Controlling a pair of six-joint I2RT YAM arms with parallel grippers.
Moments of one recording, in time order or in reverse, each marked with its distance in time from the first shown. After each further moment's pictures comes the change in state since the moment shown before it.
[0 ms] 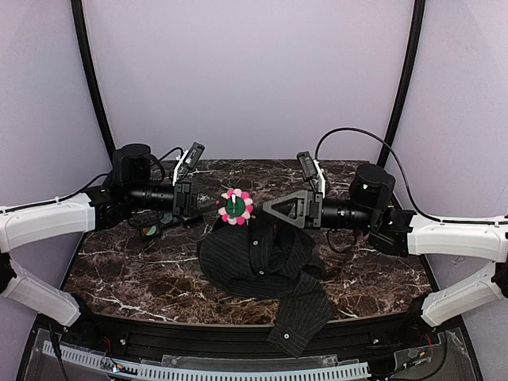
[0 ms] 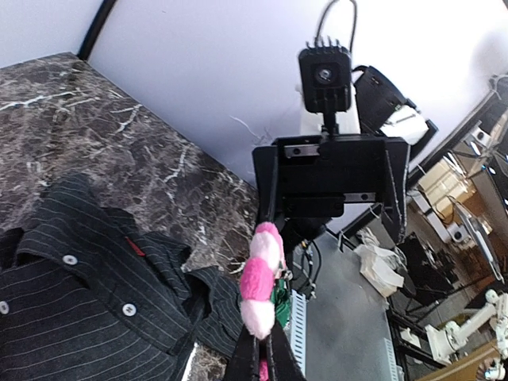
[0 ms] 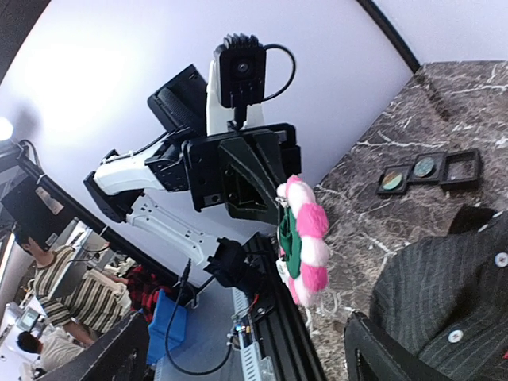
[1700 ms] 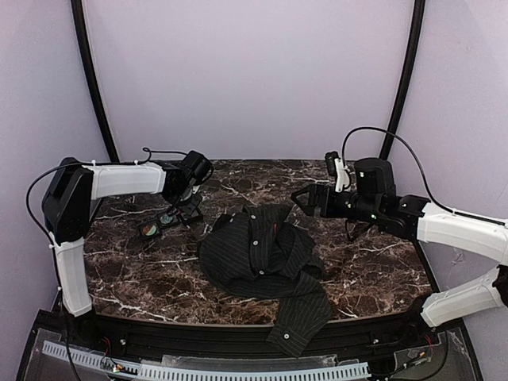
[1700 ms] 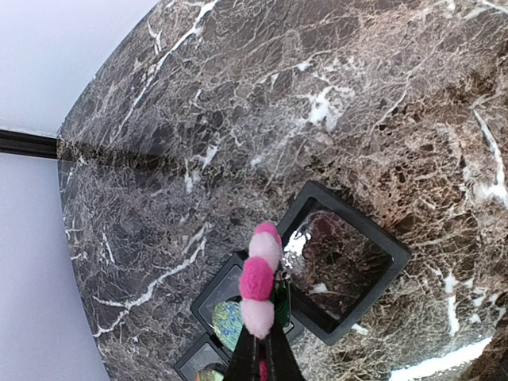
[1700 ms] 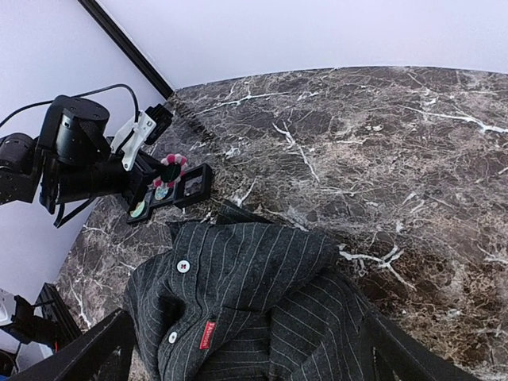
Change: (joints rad) left arm 0.082 0.650 0.552 -0.771 -1.407 0.535; right arm -0.178 -0.059 0.070 -0.537 0.515 -0.298
